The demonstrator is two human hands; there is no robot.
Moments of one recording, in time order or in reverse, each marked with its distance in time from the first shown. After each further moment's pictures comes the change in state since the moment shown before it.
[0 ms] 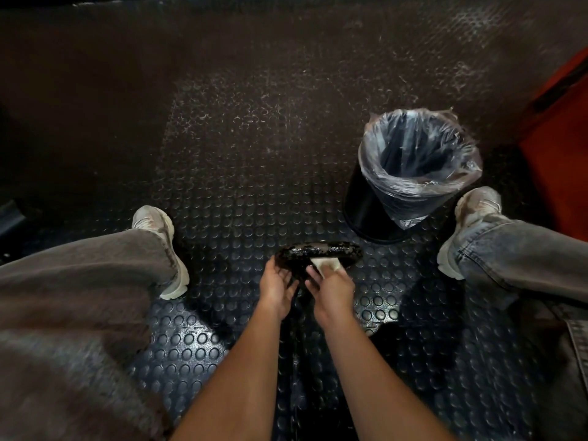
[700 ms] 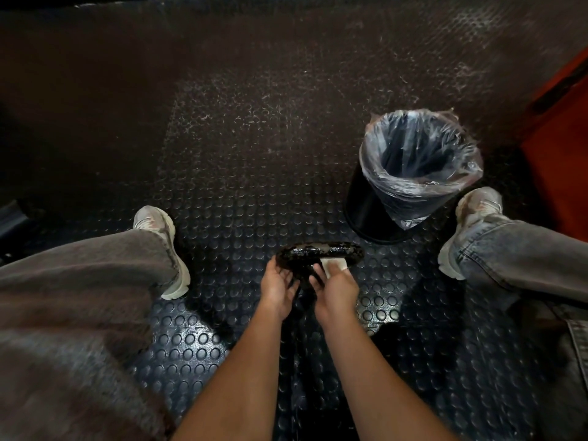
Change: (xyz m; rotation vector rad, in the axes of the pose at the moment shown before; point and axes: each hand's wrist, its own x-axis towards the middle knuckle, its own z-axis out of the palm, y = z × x) left_hand -0.008 0.003 0.003 -0.017 0.001 0.004; right_hand -0.004 -0.005 0.001 0.104 0.073 0.001
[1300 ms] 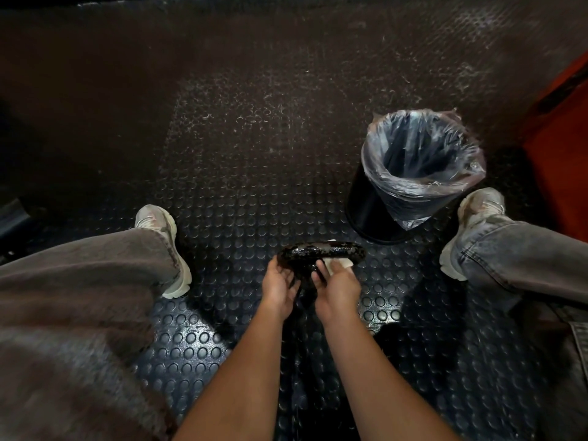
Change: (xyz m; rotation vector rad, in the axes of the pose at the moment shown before) left_hand -0.008 0.002 0.005 -0.005 0.024 0.005; right_hand -0.002 -0.005 0.004 0.095 0.008 0.051
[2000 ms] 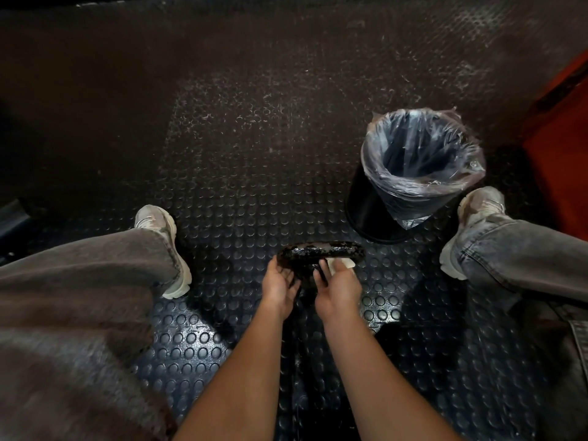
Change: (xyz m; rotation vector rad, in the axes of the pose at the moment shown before) left_hand 0.005 -0.002 -0.004 0.022 -0.006 -0.008; right_hand -0.004 -0.004 0.003 0.057 0.041 0.035
